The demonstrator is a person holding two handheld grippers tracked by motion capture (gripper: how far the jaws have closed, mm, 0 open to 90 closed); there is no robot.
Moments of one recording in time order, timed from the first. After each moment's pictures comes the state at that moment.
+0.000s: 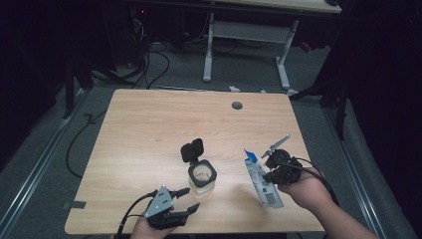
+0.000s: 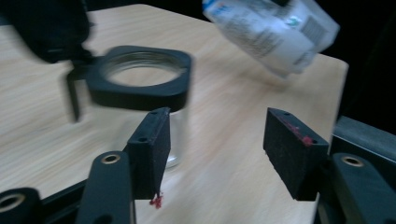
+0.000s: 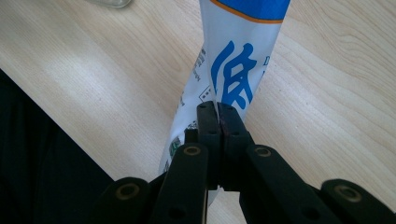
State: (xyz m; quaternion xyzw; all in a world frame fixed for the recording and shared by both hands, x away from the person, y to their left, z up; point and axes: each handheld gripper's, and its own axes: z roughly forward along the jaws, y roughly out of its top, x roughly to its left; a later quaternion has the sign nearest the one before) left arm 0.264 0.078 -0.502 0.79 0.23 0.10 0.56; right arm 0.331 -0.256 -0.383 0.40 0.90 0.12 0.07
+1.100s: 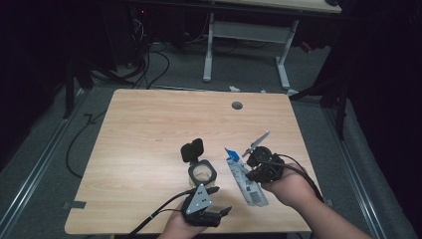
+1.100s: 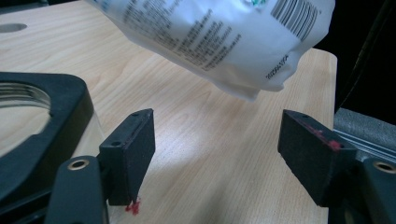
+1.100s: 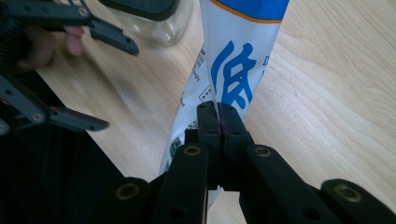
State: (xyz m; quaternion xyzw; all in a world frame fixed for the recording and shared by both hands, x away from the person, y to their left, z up) left arm 0.277 0.003 -0.519 0.81 0.20 0.09 0.55; right arm 0.333 -0.206 -0.367 0.36 0.92 0.13 0.06
